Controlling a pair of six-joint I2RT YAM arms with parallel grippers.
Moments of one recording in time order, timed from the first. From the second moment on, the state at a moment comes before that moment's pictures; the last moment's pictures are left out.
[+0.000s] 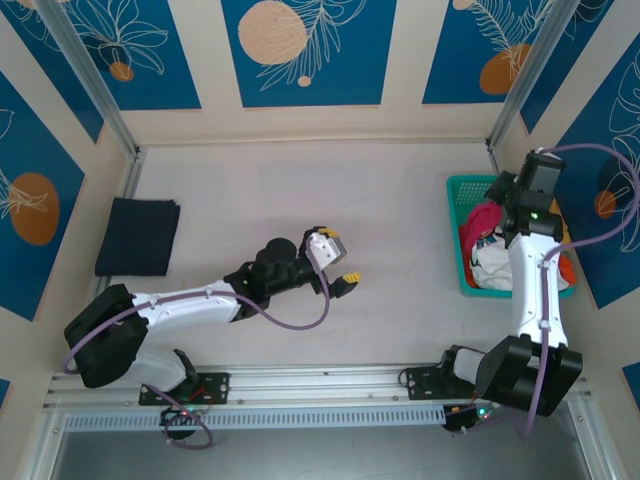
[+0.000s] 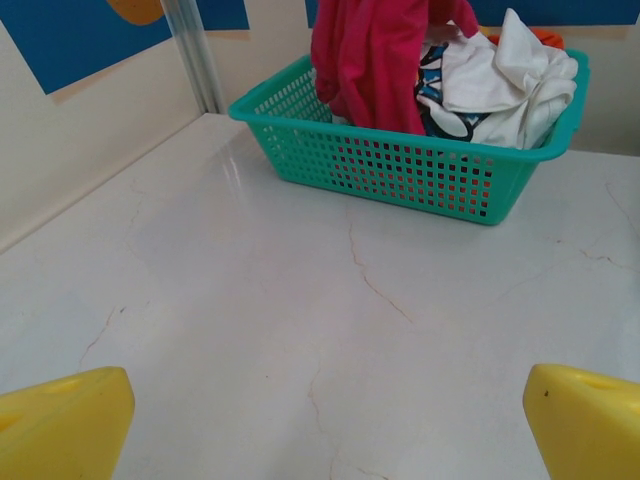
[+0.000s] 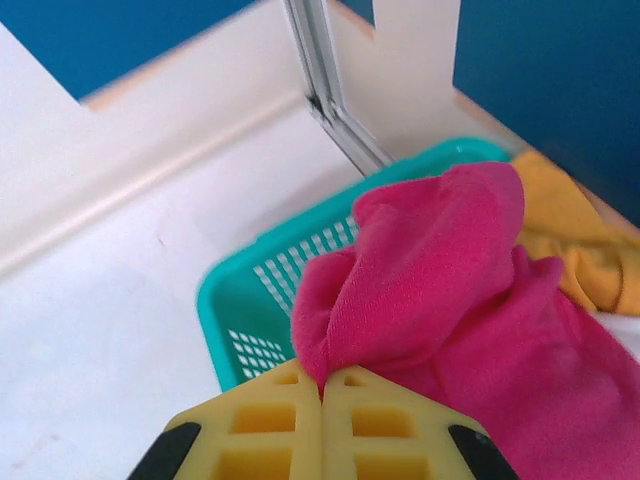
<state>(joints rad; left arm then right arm) -0.95 1.40 0.71 0.45 0.12 0.15 -0.31 1.19 1.17 -0.51 0.07 0.30</state>
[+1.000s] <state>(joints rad) -0.97 2.03 1.42 0.66 0.27 0.04 -0.43 0.95 1.19 -0.15 -0.39 0.54</state>
